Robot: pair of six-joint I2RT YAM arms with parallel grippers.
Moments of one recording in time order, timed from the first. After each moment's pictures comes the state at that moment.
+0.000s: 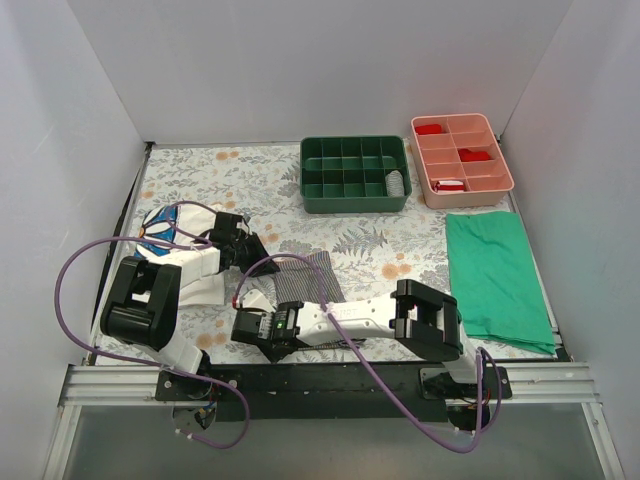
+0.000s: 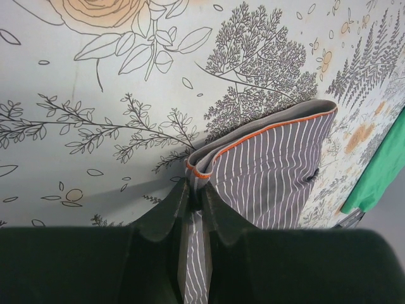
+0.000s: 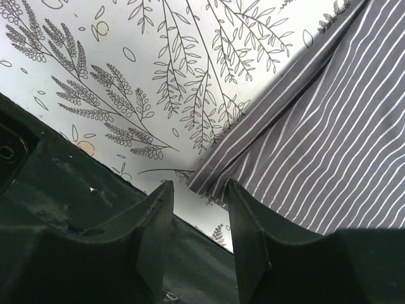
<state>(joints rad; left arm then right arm) -0.25 1.57 0.72 -0.12 0.39 -0.72 1.49 2.03 1.51 -0.69 0.28 0.63</state>
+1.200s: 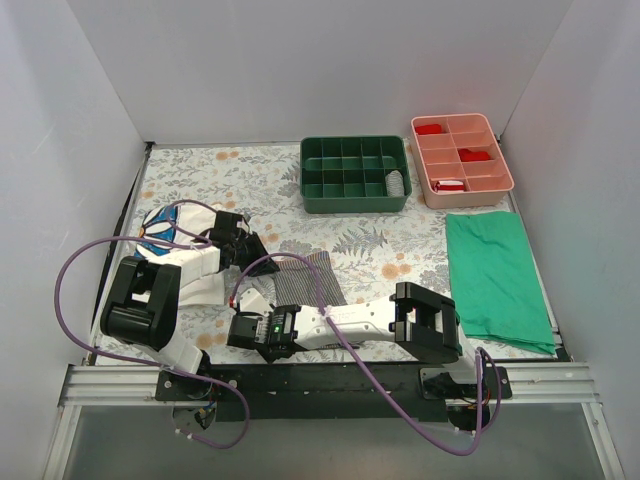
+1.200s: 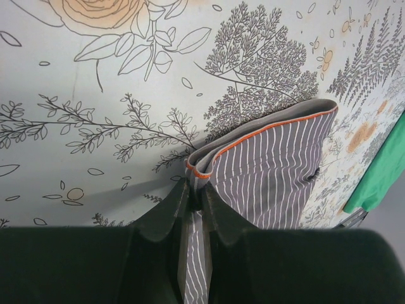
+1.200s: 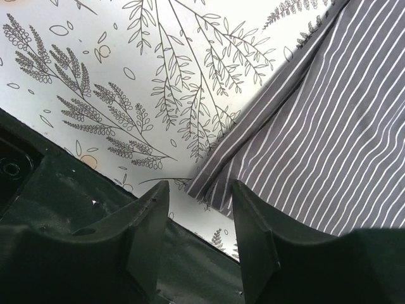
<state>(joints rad) -0.25 1.57 0.72 -0.14 0.39 -0.71 1.51 2.05 1.55 -0.72 0.37 0.65</state>
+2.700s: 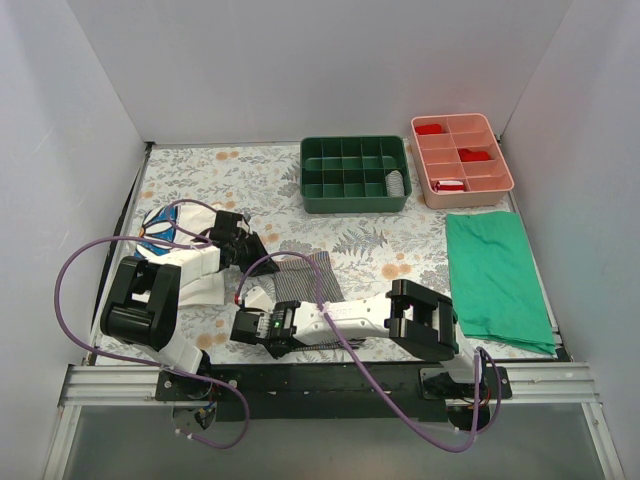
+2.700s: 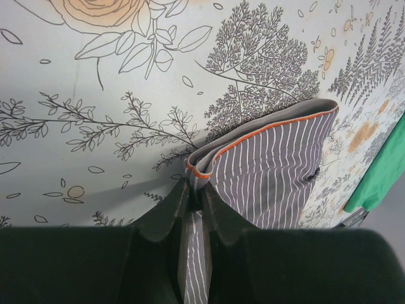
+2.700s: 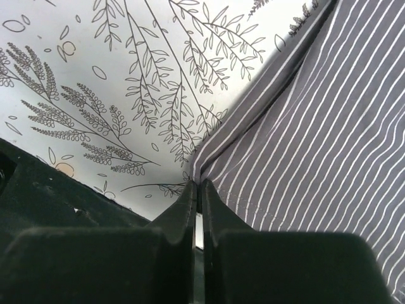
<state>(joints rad) -0.25 1.57 0.73 -0.15 0.39 -0.71 1.48 2.07 1.54 -0.74 0.33 0.68</state>
